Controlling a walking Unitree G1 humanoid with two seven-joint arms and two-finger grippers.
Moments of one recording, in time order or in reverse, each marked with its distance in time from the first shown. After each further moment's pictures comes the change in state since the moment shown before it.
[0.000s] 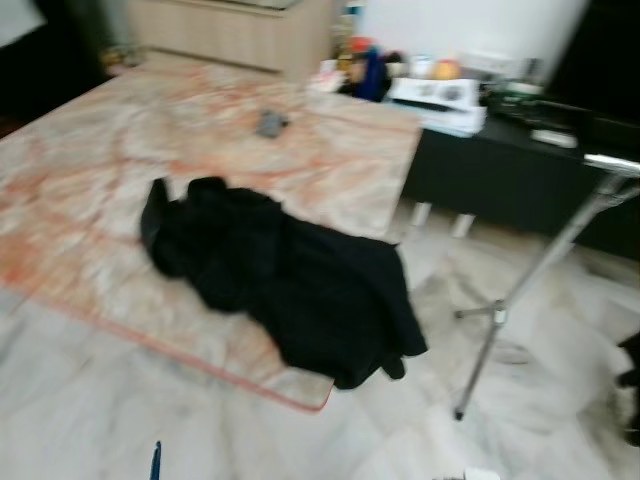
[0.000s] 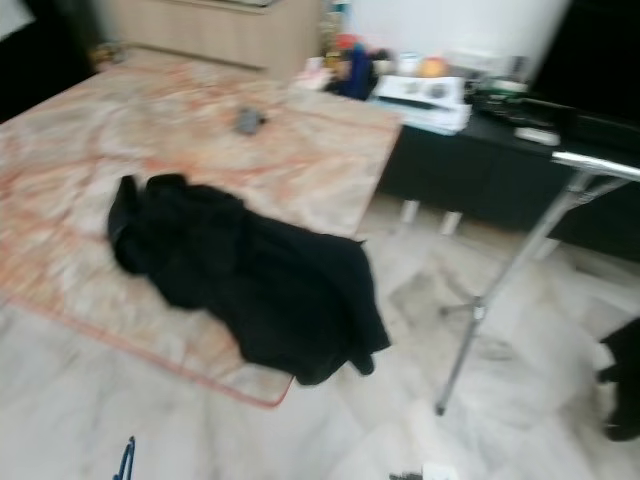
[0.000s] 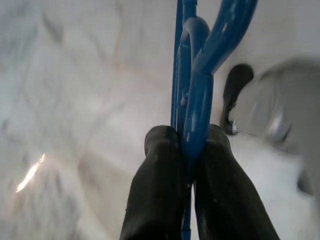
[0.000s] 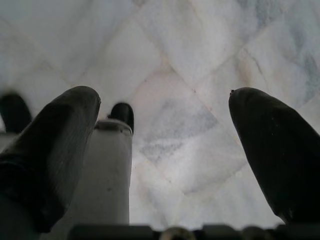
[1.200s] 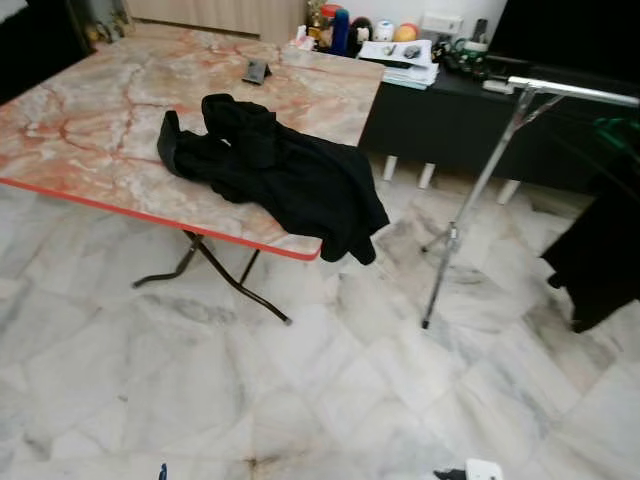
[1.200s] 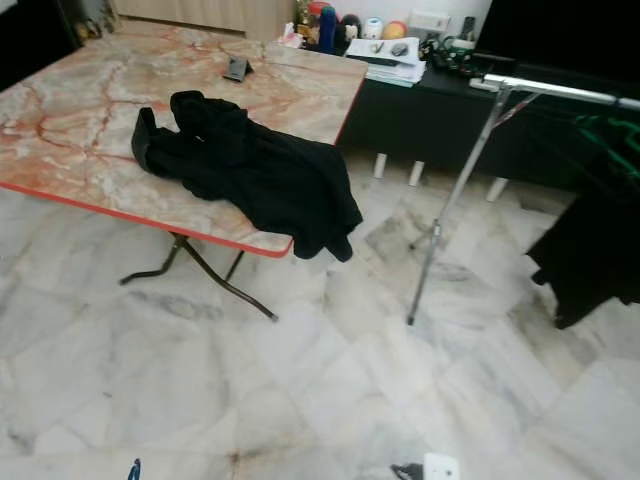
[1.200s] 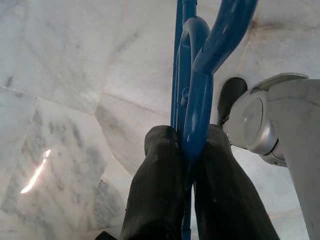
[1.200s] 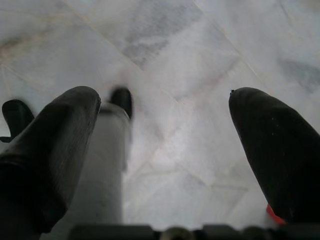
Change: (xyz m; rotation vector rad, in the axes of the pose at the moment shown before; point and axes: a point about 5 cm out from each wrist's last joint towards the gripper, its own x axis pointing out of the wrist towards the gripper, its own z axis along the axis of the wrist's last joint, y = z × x) left arm 0.002 0.004 0.003 0.031 0.008 -0.001; right arm -0.001 0.004 -0.011 0.008 0.035 0.004
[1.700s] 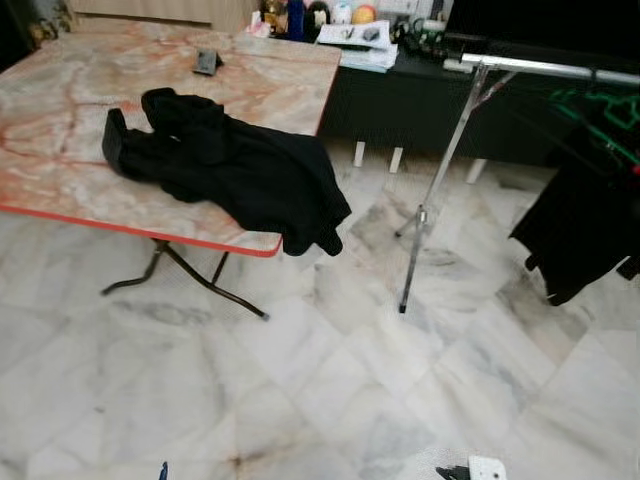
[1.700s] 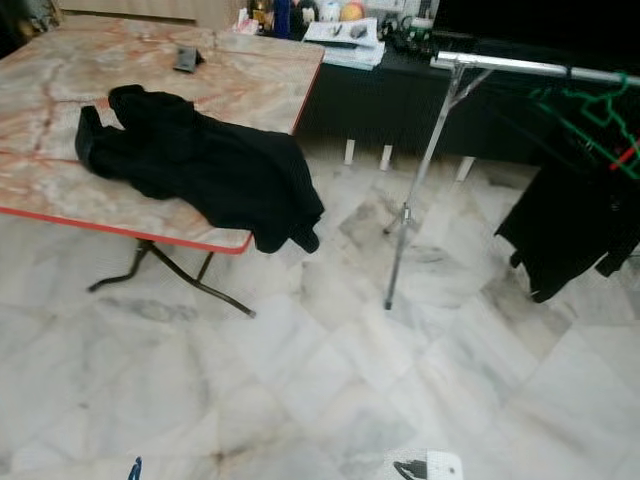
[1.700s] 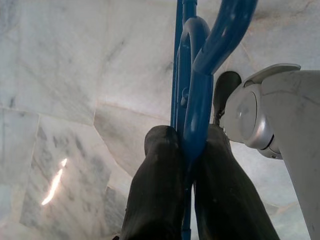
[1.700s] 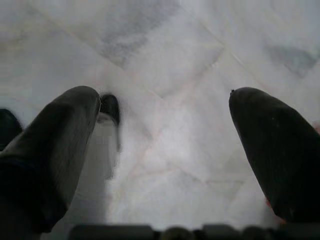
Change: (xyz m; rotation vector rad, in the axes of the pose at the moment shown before) left arm 0.001 0.003 0.001 0.034 0.002 0.006; right arm 0.001 0.003 0.009 0.002 -0.027 0.013
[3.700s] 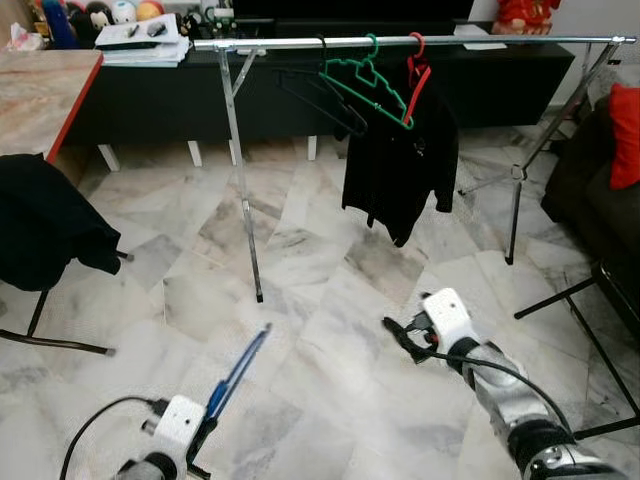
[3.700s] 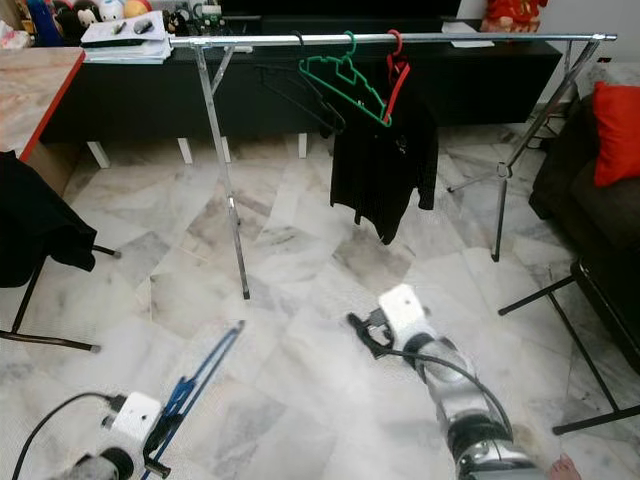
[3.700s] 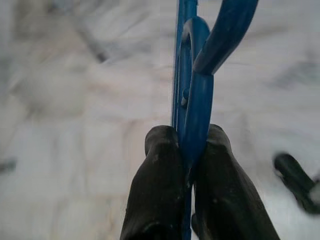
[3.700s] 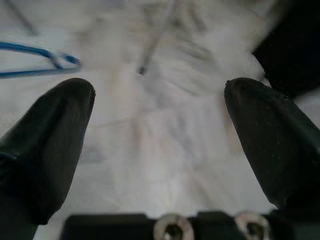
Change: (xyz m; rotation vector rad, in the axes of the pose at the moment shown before) left arm -0.018 -0.020 0.158 0.649 -0.627 -0.557; right arm -0.054 0.049 0.223 -0.750 -0.710 0.638
